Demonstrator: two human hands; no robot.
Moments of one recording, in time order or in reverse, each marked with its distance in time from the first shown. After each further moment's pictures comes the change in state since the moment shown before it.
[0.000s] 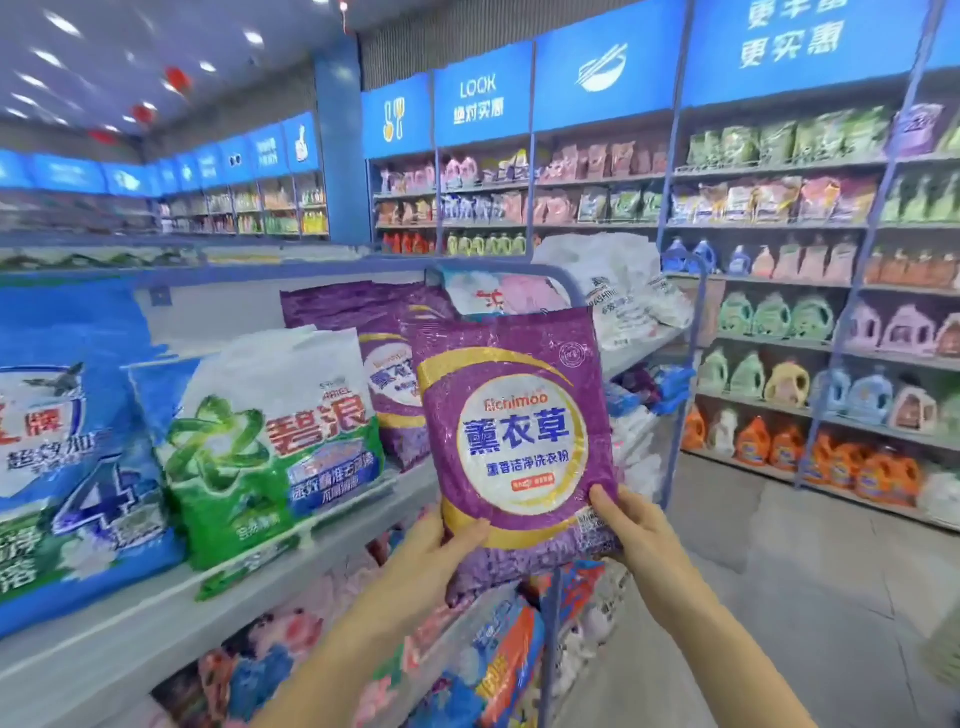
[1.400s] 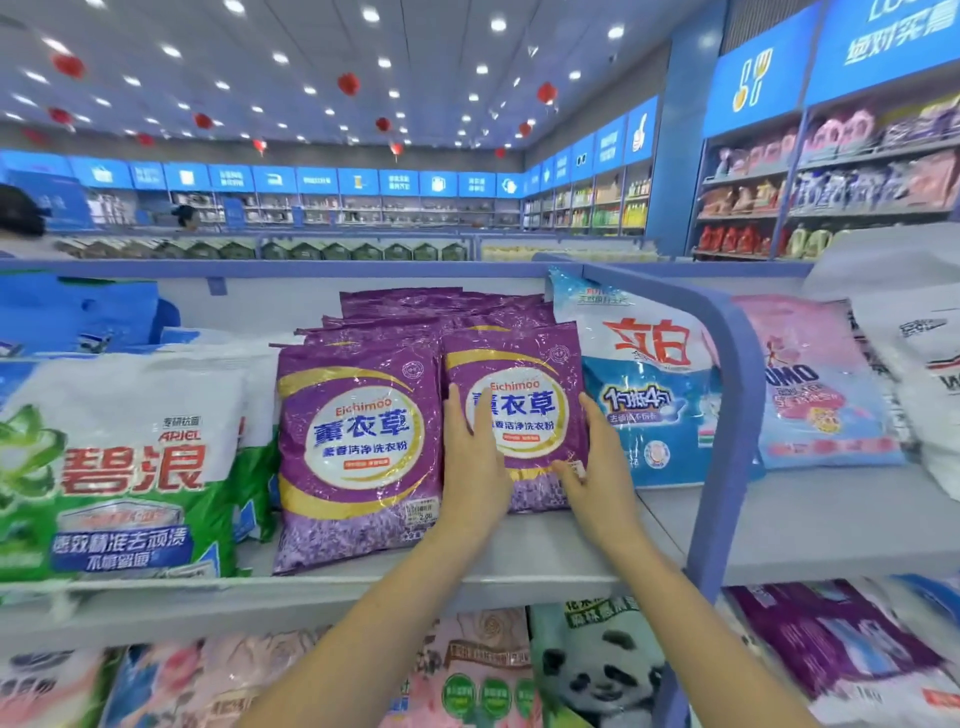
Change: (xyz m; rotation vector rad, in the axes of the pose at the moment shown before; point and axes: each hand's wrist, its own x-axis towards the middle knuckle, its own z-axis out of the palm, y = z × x) left_hand 0.338 -0.033 0.038 0.946 1.040 -0.037; right_hand 0.411 0.065 0.025 -0.243 -0.460 -0.675
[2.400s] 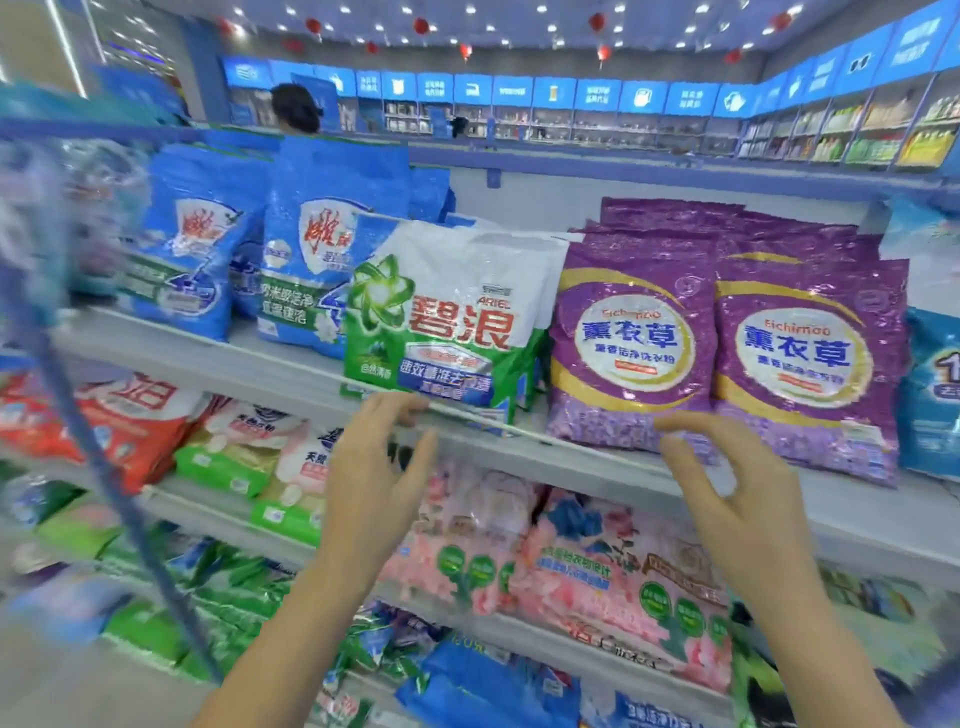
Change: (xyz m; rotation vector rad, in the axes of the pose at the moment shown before) left_hand -0.163 -0.127 -0.238 0.213 0.417 -0.049; right_hand -0.099 -0.149 0.053 0.142 -0.261 -0.182
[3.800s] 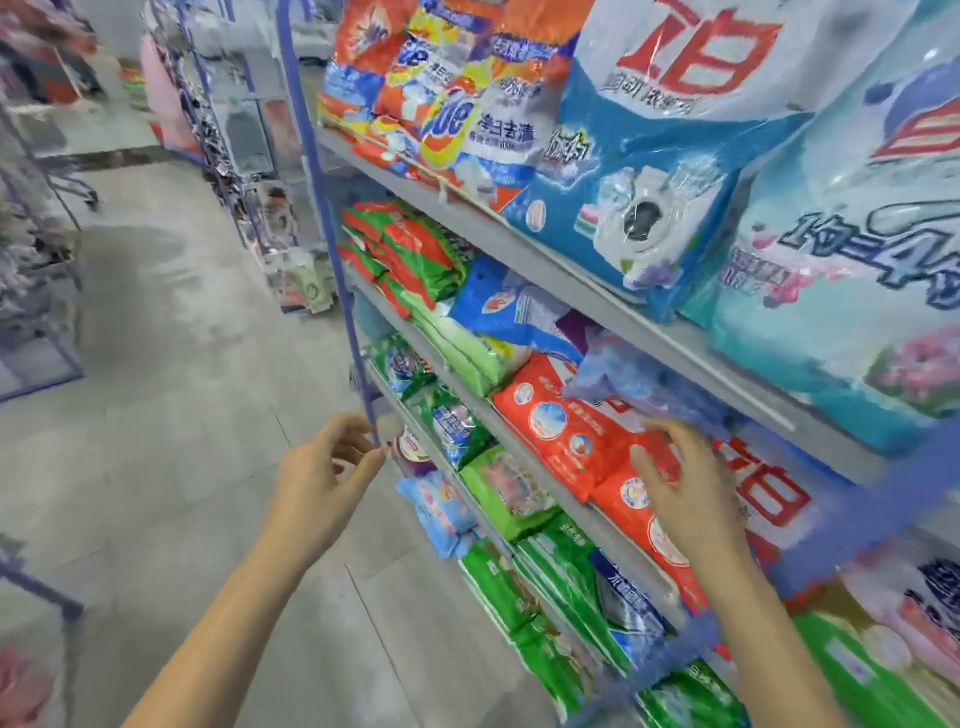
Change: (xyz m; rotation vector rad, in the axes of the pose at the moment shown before) left_hand 0.049 -0.580 -0.508 0.351 0.141 -0.797; right_hand 0.084 -0.300 0.785 0.182 -0.521 -0.123
